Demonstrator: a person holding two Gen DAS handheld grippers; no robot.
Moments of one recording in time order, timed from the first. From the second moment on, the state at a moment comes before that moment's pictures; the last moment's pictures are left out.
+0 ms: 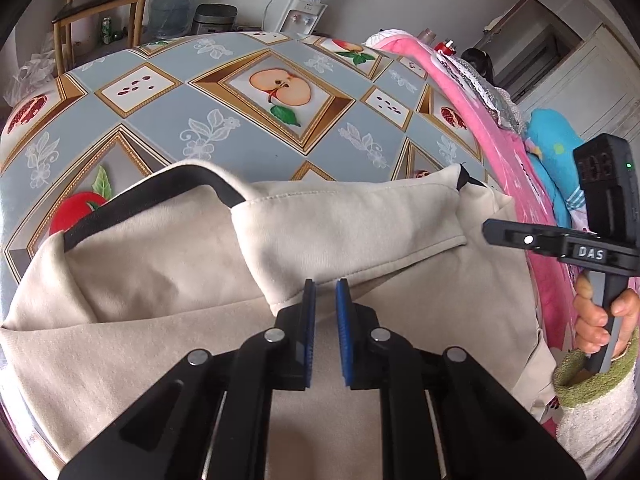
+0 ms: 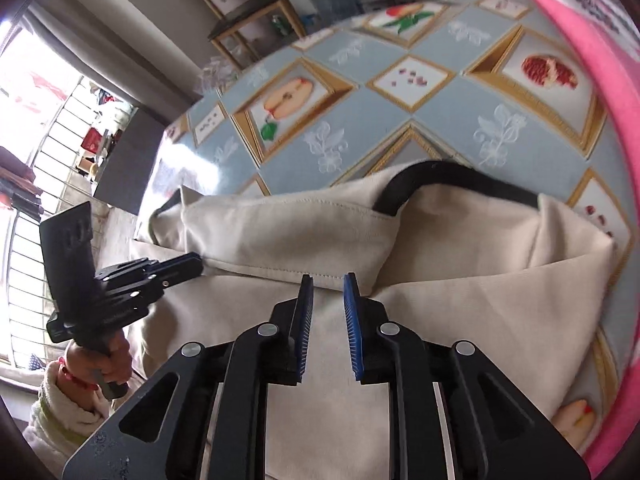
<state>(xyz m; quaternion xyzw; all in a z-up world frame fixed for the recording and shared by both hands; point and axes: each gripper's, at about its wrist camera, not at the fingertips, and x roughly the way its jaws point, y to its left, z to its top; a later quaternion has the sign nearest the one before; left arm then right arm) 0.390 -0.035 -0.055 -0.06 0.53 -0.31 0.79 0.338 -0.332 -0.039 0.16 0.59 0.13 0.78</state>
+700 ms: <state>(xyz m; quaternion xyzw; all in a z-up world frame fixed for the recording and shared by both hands) 0.384 -0.042 -0.053 -0.03 0.52 -0.30 0.80 0.335 -0.302 -0.044 0.08 0.58 0.09 0.80</state>
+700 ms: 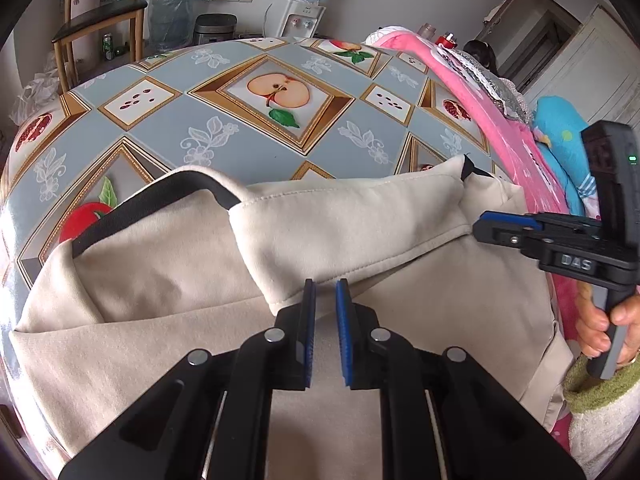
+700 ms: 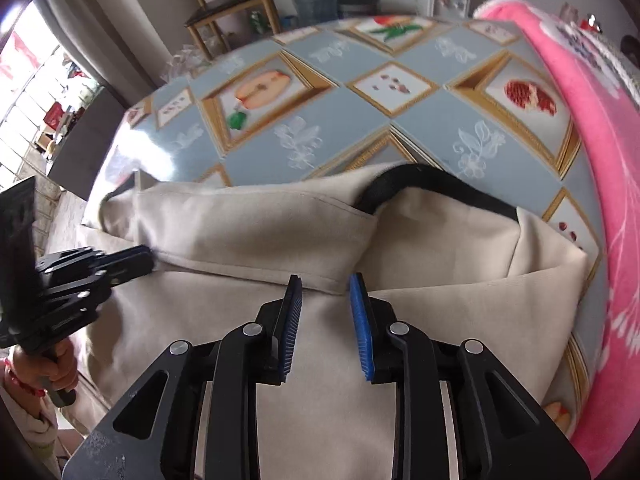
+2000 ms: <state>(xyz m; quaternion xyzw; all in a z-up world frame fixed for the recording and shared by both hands) 0.101 0.024 0.001 0.02 0.47 -0.16 0.87 0.063 -0.247 0.007 0.10 0.51 0.05 0.85</state>
